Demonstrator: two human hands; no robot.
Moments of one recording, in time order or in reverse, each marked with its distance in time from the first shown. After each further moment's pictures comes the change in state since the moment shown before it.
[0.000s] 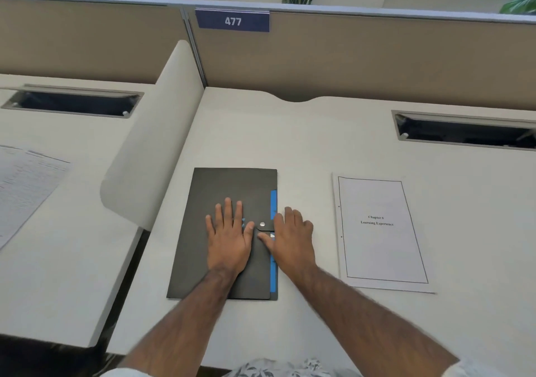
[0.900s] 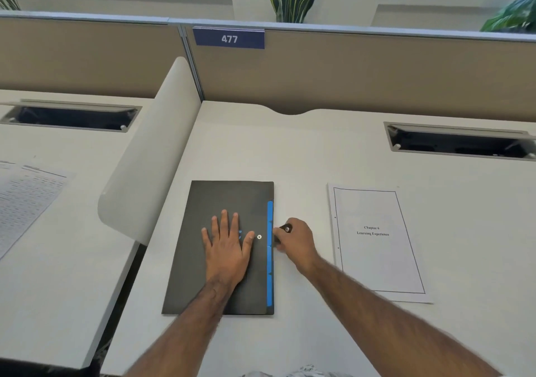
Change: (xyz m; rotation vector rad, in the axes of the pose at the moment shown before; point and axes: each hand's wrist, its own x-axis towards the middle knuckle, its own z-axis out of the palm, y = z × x) left_hand -0.003 0.006 -0.021 -0.123 -0.053 -0.049; right_hand 0.020 0.013 -0.037 1.049 -0.111 0.430
